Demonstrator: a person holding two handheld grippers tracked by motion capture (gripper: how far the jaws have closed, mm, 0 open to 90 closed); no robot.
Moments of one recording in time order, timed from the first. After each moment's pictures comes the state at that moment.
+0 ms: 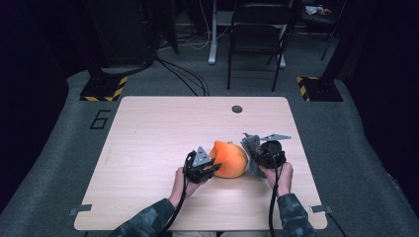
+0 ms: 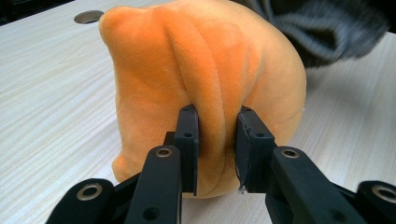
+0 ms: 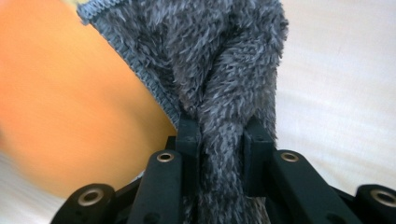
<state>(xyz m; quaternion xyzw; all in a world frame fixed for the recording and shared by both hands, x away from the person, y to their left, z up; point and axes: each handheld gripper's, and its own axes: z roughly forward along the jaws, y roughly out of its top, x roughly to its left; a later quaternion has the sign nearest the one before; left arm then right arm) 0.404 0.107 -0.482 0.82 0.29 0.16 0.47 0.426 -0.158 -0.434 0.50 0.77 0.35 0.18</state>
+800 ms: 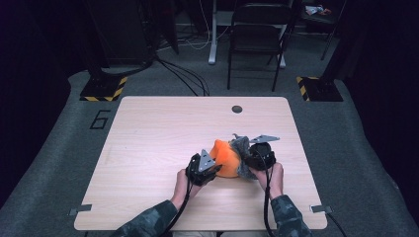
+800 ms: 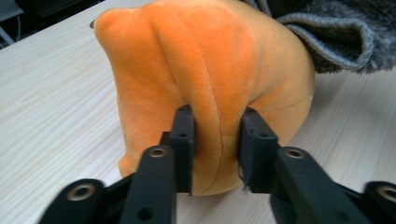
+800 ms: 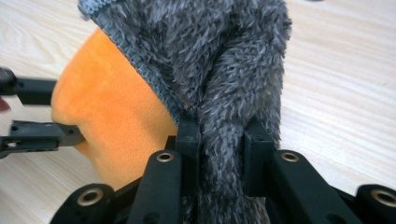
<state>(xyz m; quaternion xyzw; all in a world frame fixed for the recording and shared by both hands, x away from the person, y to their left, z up) 0.398 0.099 -0.485 0.82 0.29 0.20 0.45 0.421 -0.128 -0.436 0.48 0.78 0.36 0.18</state>
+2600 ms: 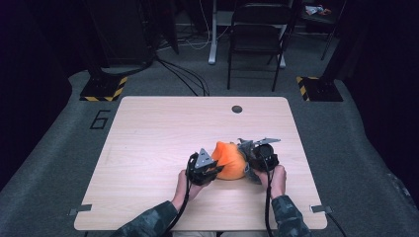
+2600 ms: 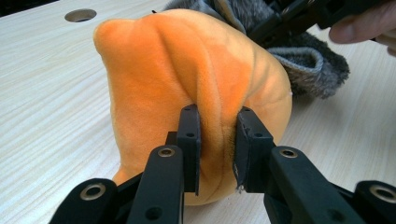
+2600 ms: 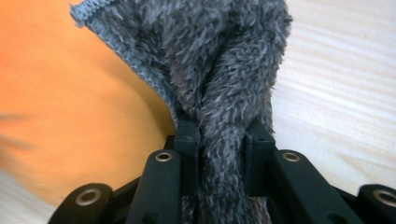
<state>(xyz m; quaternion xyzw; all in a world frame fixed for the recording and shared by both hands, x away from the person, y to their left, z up) 0.398 0.099 -0.483 0.82 0.29 0.15 0.47 0.433 -0.144 -0.467 0.53 0.78 0.30 0.17</state>
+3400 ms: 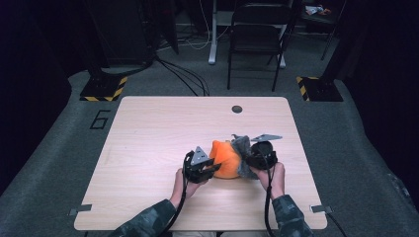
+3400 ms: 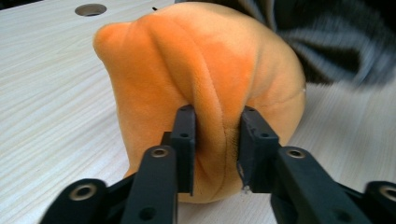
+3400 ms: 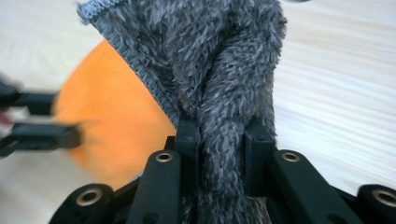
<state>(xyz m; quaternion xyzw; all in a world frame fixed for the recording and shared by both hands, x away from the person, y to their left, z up) 0.404 0.109 -0.485 0.81 0.31 0.14 0.48 0.420 -0.125 -0.437 0.48 0.79 0.34 0.17</state>
